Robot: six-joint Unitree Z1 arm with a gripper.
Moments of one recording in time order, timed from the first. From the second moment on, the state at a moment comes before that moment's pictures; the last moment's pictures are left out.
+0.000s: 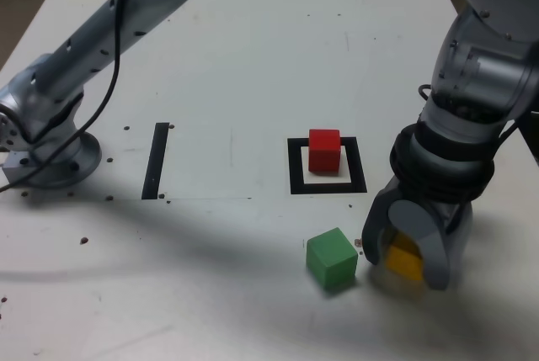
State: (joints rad) arm -0.35 2.44 -2.17 1.42 -0.05 0.24
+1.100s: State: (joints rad) arm -0.03 2.03 -1.66 1.32 -0.04 0.05
